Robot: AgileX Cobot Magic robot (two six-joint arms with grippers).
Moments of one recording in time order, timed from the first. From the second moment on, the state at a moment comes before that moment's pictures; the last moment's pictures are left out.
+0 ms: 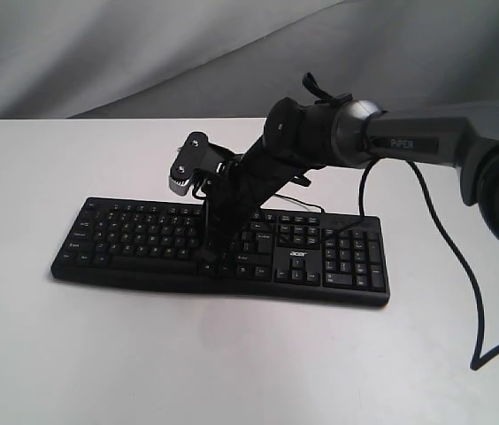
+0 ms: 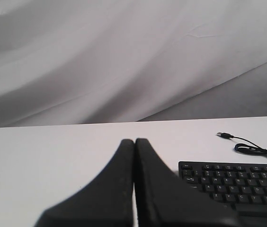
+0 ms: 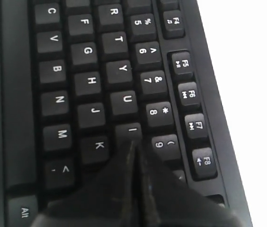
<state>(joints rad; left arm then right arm) 0.15 0.00 0.00 0.12 0.12 -0.07 0.57 2.32 -1.70 0.58 0.63 -1.16</state>
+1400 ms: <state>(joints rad) 0.15 0.00 0.00 0.12 0.12 -0.07 0.56 1.44 -1.34 0.61 0.46 -0.73</state>
